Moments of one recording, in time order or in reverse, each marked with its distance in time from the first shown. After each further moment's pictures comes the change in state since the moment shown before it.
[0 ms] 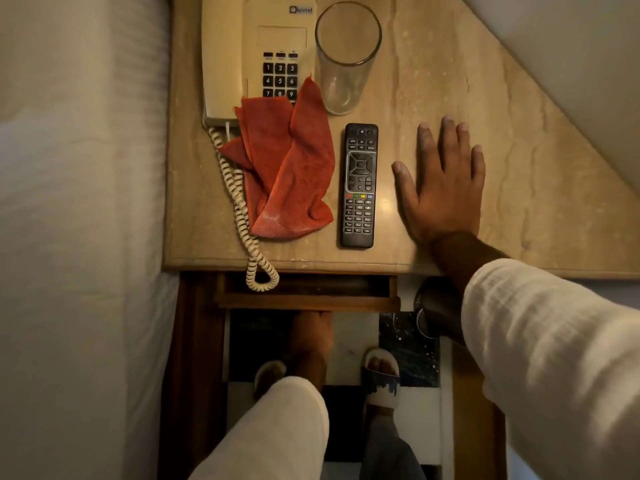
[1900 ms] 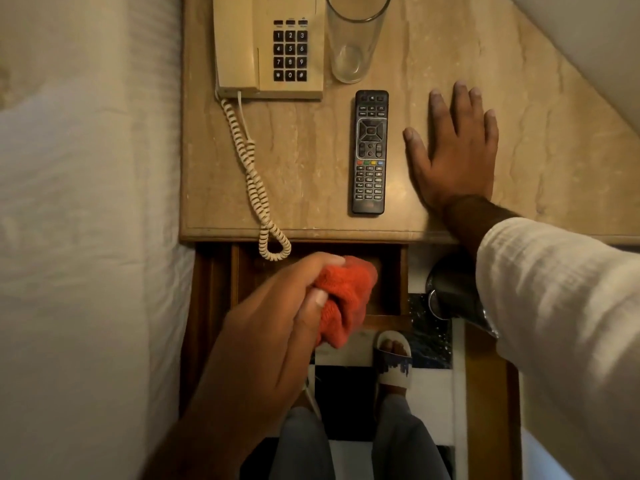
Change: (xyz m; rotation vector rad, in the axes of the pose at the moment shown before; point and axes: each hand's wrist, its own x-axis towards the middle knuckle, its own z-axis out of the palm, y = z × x) left_hand -0.155 0.063 -0.236 -0.436 0.172 0.513; right_hand -0.003 -0.002 -0.006 0.032 0.007 0.004
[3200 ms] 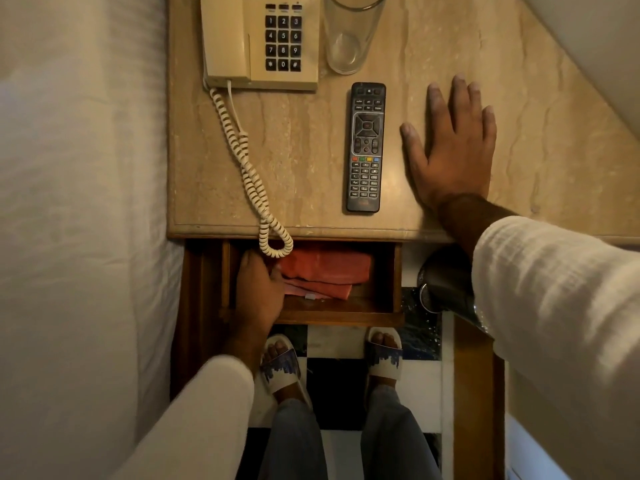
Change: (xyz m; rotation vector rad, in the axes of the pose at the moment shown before) left_hand 0.049 -0.193 0.081 0.146 0.104 -0.621; right_hand 0.001 -0.001 -0.002 -0.029 -0.031 0.001
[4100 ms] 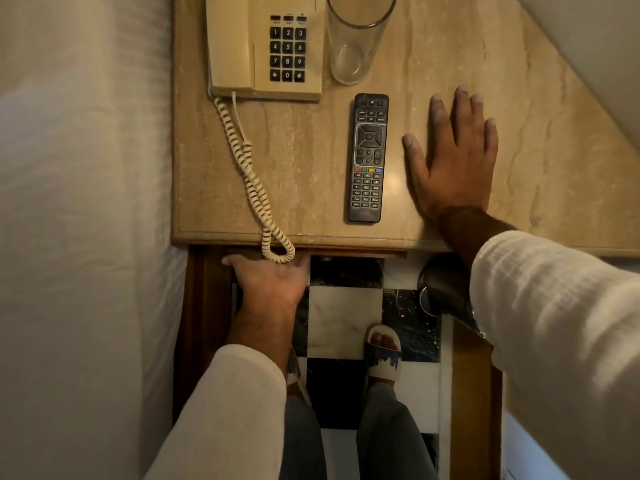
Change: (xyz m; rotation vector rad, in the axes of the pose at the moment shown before) left_hand 0.002 0.091 -0.023 -1.762 -0.013 -0.840; right_hand 0.001 0.002 0.003 0.007 -0.019 0.011
